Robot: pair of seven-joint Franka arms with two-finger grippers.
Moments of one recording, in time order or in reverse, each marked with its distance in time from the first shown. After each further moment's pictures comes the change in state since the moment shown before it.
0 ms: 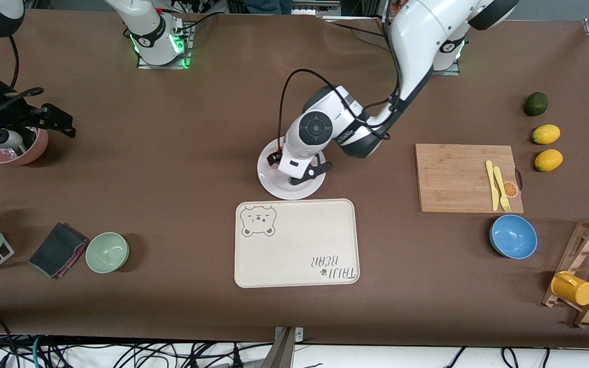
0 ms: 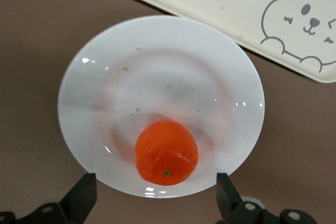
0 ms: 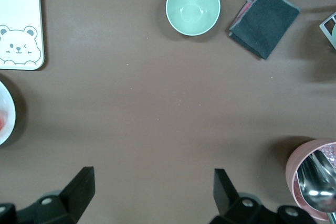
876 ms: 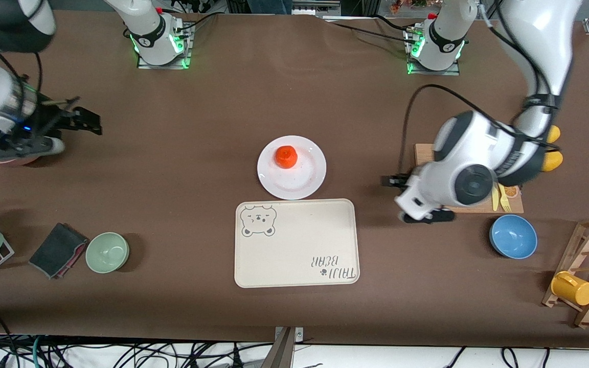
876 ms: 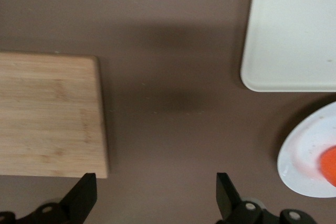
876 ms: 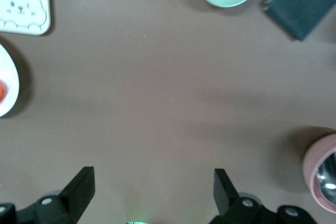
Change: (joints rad) left arm 0.457 -0.149 0.018 -0.006 0.125 -0.387 0.729; right arm 0.079 0.080 0.016 -0.003 0.005 -0.067 0.005
